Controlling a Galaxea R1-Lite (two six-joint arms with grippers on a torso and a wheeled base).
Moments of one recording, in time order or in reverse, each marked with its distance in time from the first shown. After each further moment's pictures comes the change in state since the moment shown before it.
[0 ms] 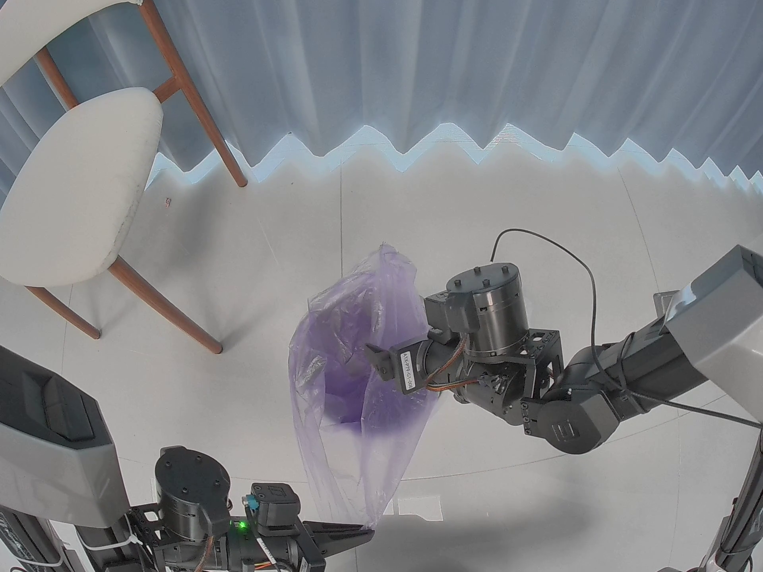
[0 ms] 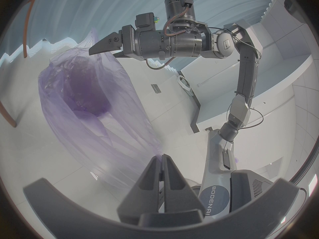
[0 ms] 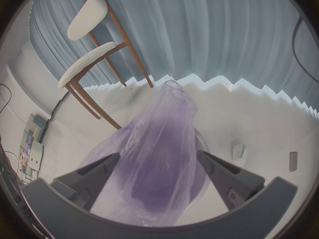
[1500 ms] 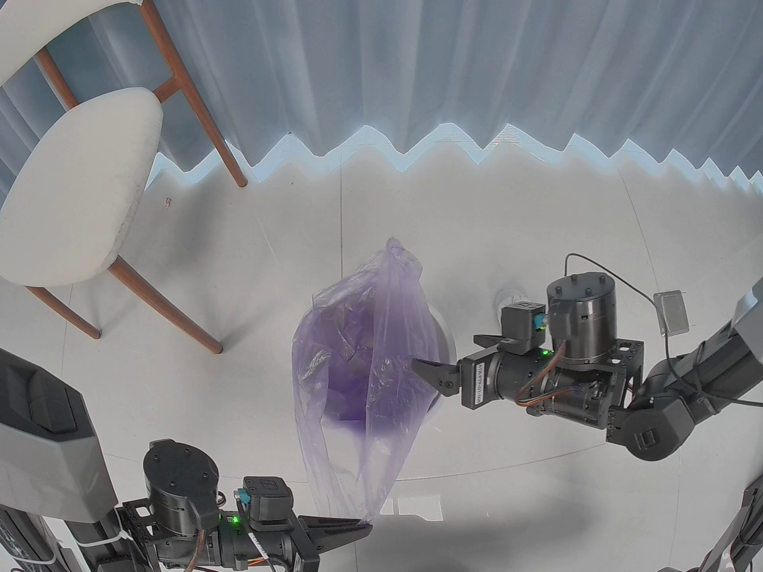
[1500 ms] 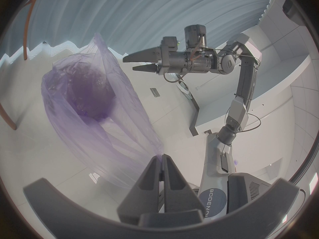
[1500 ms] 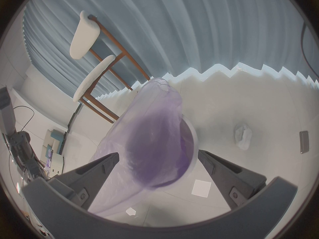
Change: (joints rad) left arm 0.019 -0.035 0.000 0.000 -0.024 -0.002; right arm -0.115 -0.183 0.316 -0.146 0.247 0.094
